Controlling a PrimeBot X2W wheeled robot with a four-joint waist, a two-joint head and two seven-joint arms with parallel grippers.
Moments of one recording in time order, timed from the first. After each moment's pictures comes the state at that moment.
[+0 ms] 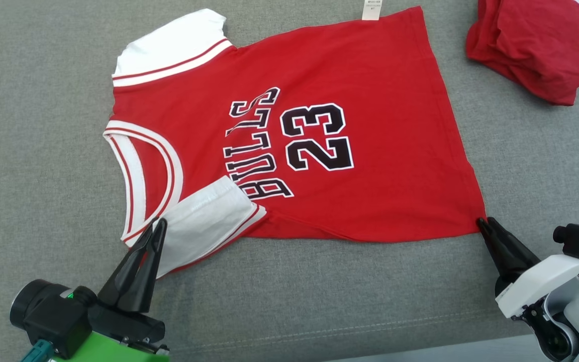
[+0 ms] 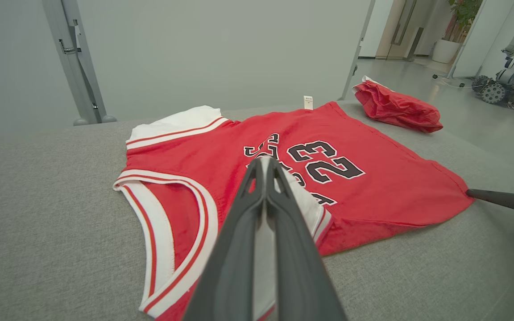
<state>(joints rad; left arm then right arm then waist) 0.09 0.31 -0.29 -0.26 -0.40 -0.12 -0.25 -0.13 -0.47 0.53 0.38 0.90 0.12 -0.24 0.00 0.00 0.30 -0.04</state>
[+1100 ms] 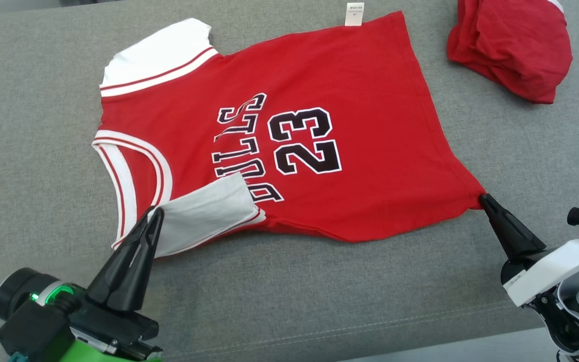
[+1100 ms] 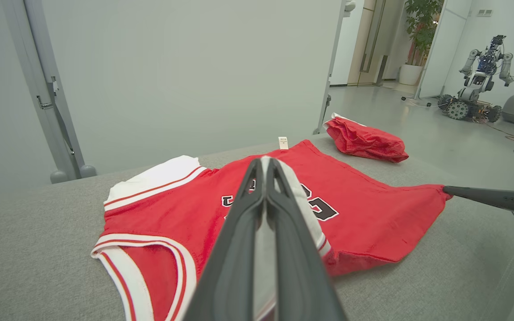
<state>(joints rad) 0.09 0.34 -0.29 -0.40 -0.40 -0.12 -0.25 -0.13 -0.56 0.56 0.18 1.01 0.12 -0.25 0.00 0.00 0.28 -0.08</state>
